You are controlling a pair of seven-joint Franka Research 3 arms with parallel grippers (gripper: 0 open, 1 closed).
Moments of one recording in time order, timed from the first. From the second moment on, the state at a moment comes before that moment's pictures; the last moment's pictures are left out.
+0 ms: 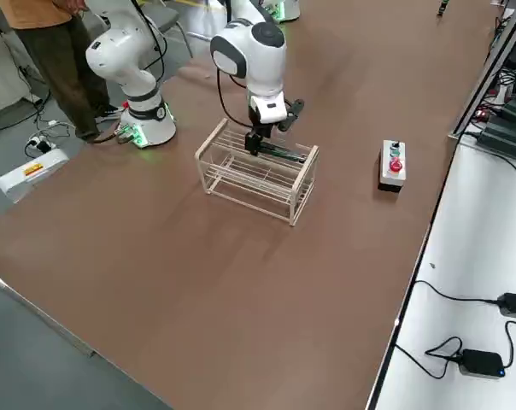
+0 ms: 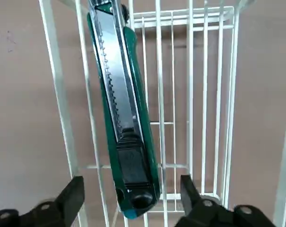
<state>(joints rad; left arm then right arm) 0.02 0.01 -0.13 -1.51 -0.01 1.44 -0.22 0.08 -0.01 -0.14 -2.34 0.05 2.21 -0.13</state>
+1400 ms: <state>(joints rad) 0.01 -0.02 -0.14 -1.50 -0.01 1.44 -0.21 0.08 -0.12 -0.16 -1.89 0.05 1.92 -0.21</state>
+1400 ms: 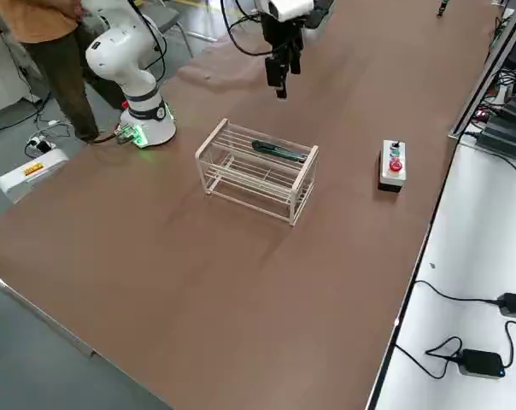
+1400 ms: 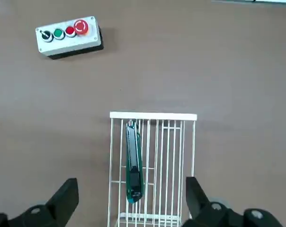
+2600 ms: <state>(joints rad) 0.01 -0.01 -0.14 -1.50 -0.01 1.44 -0.15 0.01 0.03 -0.08 -1.55 -0.02 1.66 -0.09</state>
